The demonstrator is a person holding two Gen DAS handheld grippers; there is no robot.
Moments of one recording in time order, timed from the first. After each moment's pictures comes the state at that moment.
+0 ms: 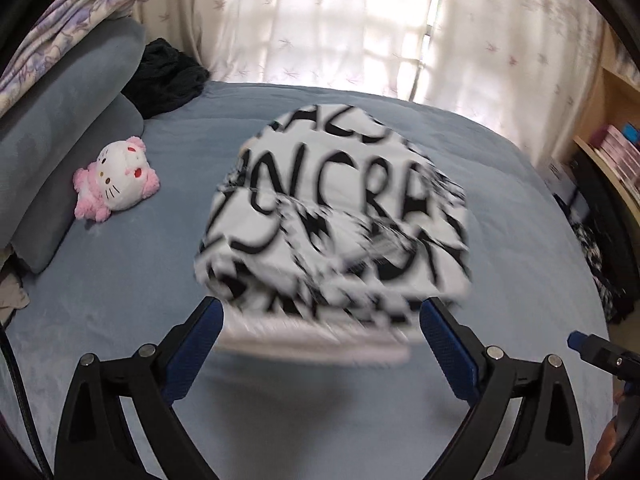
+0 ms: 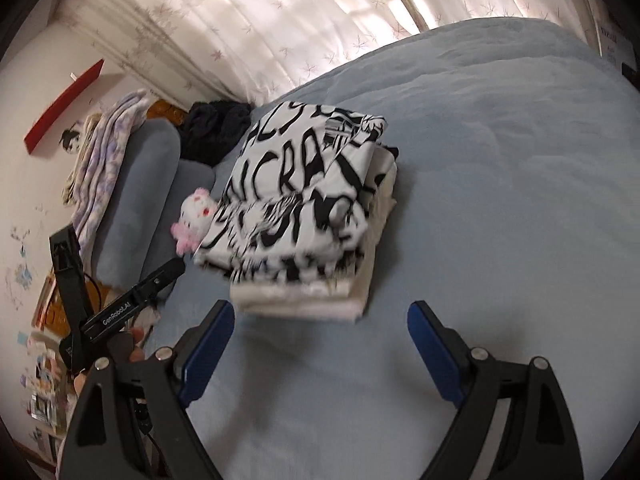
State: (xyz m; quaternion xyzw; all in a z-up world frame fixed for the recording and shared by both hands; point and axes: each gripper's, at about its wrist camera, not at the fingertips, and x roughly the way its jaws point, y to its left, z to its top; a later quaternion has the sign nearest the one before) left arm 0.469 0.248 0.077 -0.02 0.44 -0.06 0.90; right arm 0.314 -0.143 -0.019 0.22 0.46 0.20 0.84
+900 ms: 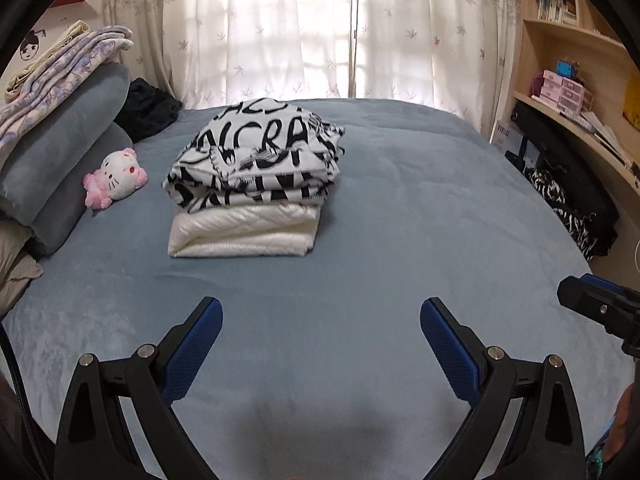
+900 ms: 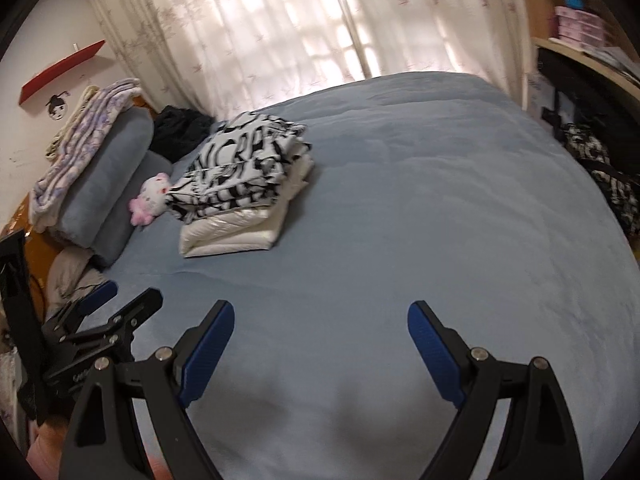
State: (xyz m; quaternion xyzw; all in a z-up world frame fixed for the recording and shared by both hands) left arm 0.226 0.142 0.069 0.04 0.39 -0.09 0.91; right arm 0.099 -0.210 -0.010 0.12 0.40 0.07 0.90
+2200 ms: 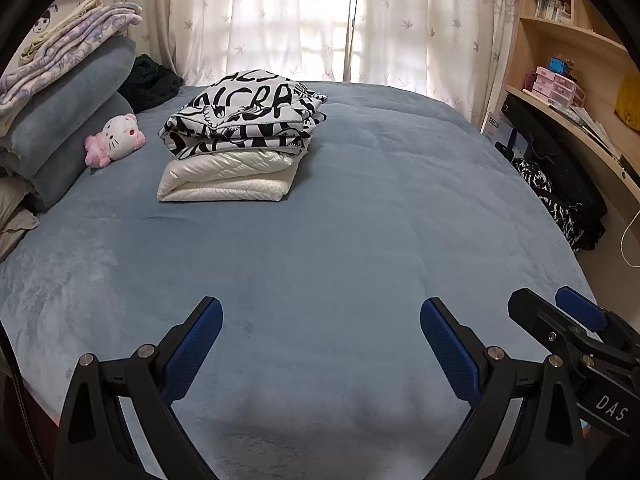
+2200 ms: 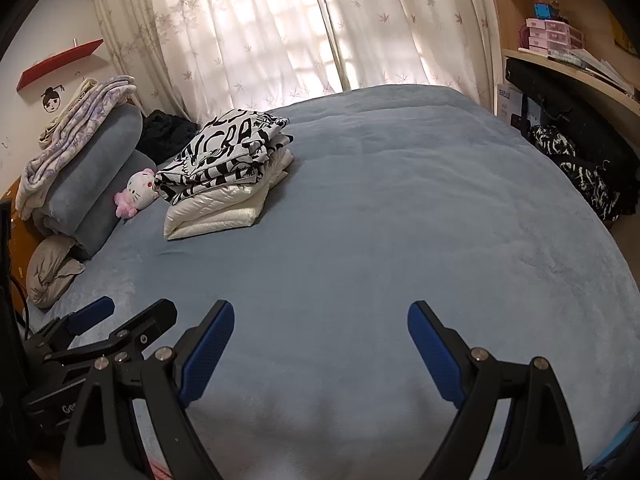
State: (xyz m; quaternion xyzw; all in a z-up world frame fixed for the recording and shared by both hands) left arm 0.150 0.129 0.039 0.01 0.41 -0.10 0.91; right arm 0.017 -0.196 -0.043 0.10 0.37 0.04 0.92
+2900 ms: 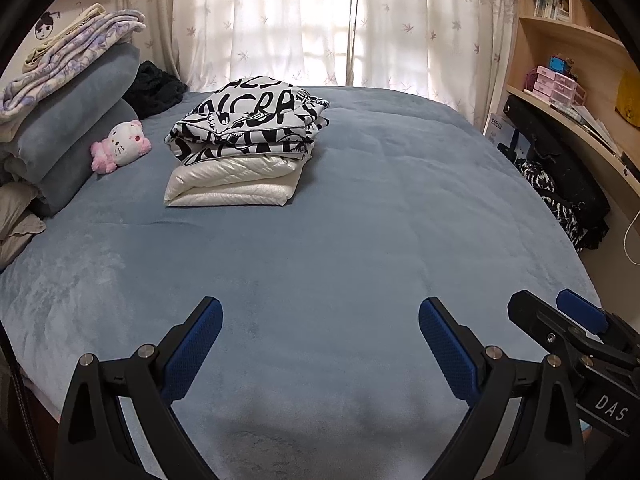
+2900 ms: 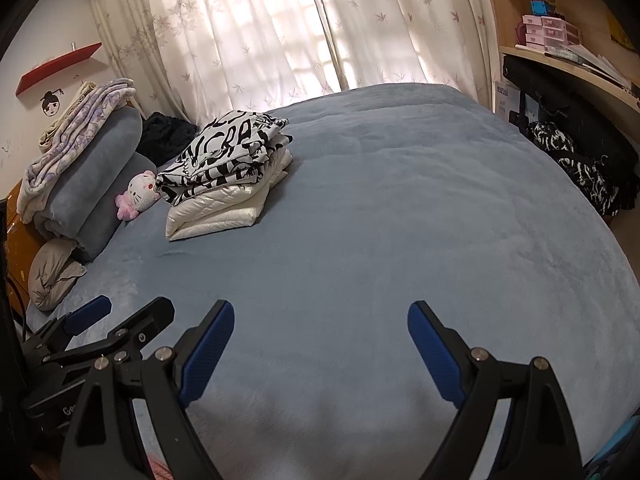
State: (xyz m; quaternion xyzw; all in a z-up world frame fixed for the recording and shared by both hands) left arm 0.140 0.126 0.044 0.02 0.40 -0.09 0.91; right arm 0.015 -0.201 -0.041 0.11 0.37 0.04 0.92
